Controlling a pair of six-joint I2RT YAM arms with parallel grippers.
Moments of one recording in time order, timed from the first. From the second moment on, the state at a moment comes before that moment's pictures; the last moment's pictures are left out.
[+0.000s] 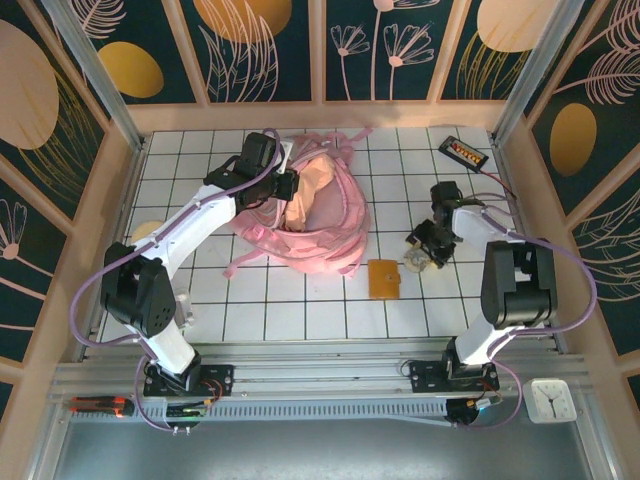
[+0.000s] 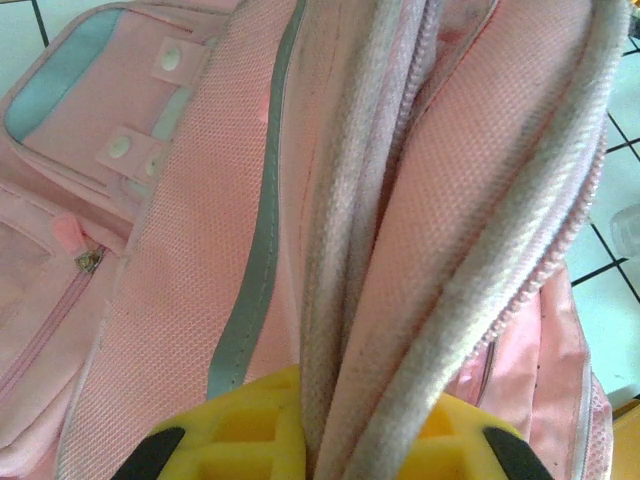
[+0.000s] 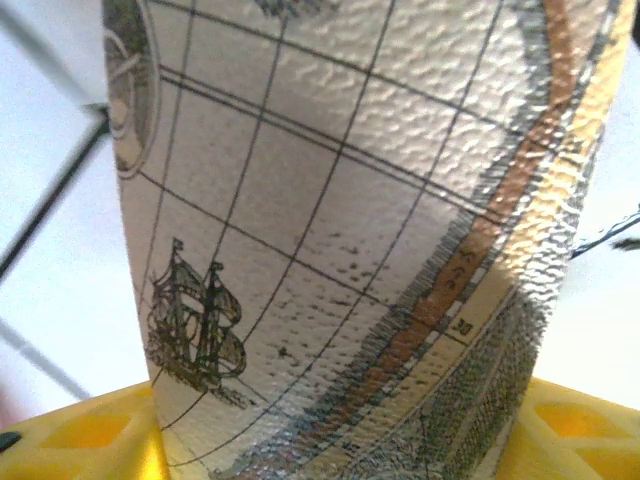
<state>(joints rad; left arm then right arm) -0.50 1.69 1.46 -0.50 0.08 -0.23 0.12 1.63 1.03 -0.76 -0.11 0.78</state>
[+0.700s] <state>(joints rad) -0.48 1.69 1.49 -0.52 0.13 -0.23 0.52 2.25 1.84 -0.42 -0.57 0.95</state>
